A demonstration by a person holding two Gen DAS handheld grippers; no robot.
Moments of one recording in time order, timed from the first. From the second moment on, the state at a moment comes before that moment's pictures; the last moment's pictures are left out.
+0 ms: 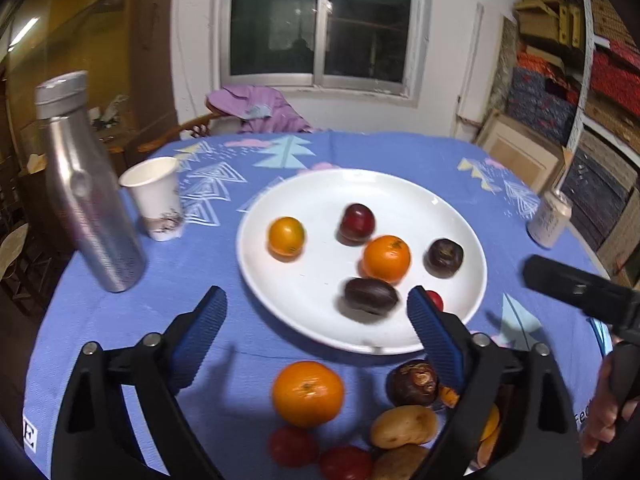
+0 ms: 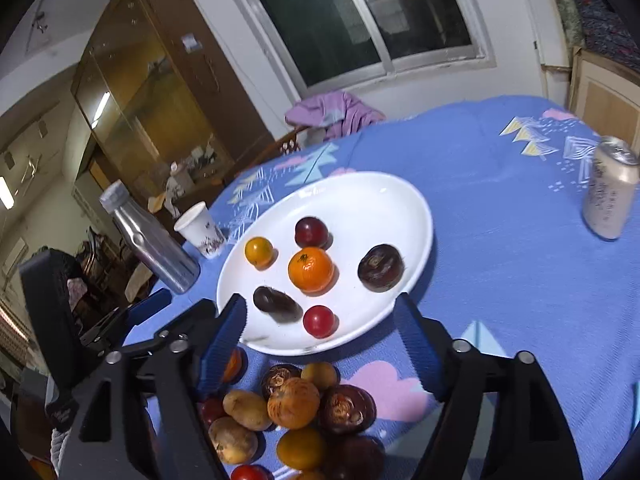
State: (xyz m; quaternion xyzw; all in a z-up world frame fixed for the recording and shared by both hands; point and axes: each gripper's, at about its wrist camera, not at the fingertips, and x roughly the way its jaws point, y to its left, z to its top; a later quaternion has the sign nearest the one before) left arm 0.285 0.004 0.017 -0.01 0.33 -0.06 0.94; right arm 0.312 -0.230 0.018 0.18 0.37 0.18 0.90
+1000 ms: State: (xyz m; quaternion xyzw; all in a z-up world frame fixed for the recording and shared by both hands) left arm 0.273 0.011 -0.045 0.05 0.40 -0.03 0.91; right arm 0.286 -0.296 -0.022 0.33 0.41 0.13 0.84
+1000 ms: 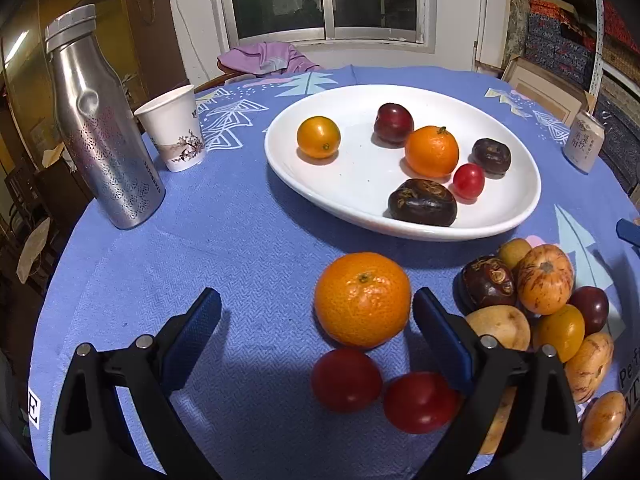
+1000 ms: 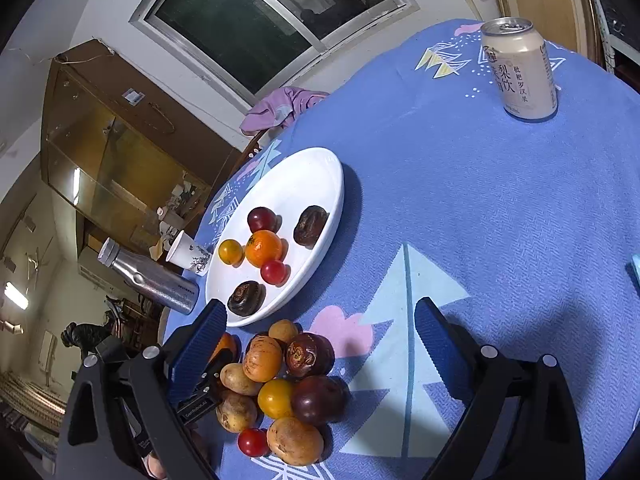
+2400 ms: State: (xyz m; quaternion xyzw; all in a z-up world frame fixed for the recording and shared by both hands) left arm 0.245 0.055 0.001 -0.06 0.36 -0.08 0.93; right arm 0.287 -0.184 -0.025 0.16 0.45 0.23 0.85
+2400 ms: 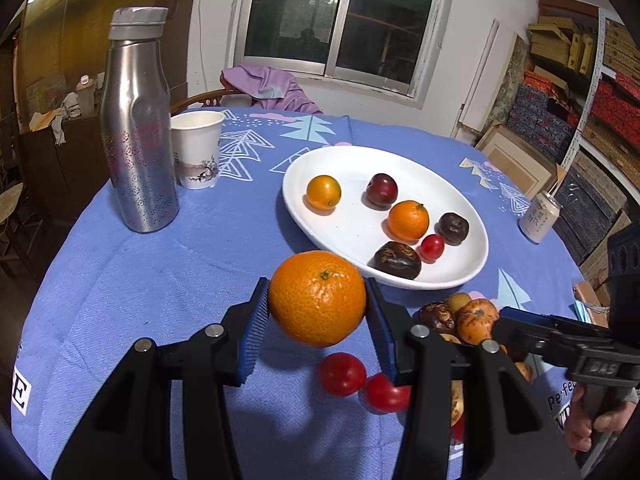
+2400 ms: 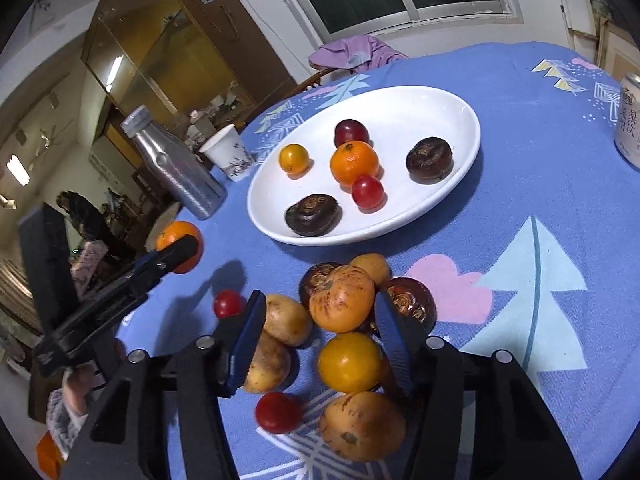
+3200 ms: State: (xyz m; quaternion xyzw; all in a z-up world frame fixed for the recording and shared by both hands) left arm 0.247 0.044 -0.006 -0.04 0.37 -0.08 0.93; right arm 0.281 -0.193 -0.016 0.15 0.42 0.23 0.86
